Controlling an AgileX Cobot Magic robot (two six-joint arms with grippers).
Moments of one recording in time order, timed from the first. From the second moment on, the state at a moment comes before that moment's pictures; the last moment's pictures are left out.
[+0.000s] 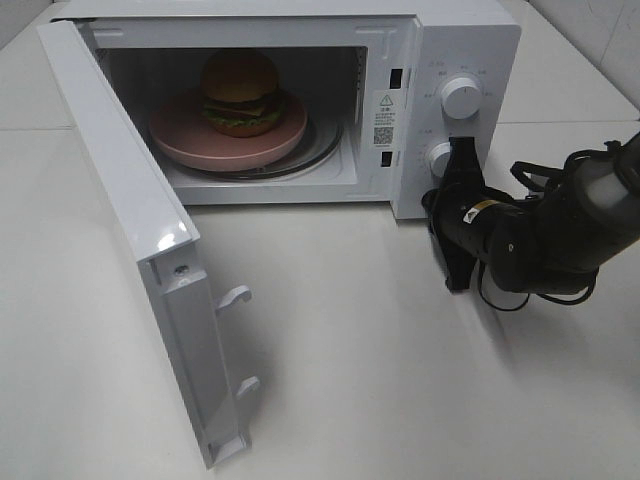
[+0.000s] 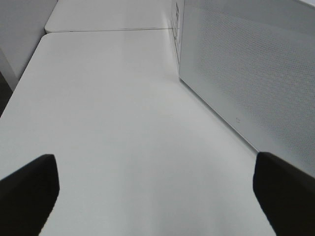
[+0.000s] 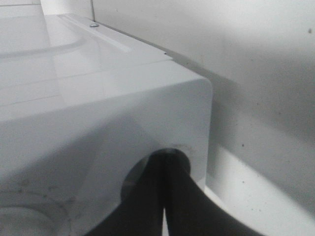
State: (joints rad) left arm 0.07 0.00 -0.51 -0.07 1.05 0.17; right arm 0.44 2.14 -0.81 0.31 -0.85 1.44
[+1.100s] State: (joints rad) left arm 0.07 0.00 -0.51 -0.07 1.05 0.17; right arm 0.46 1.96 -0.52 0.32 -0.93 1.32
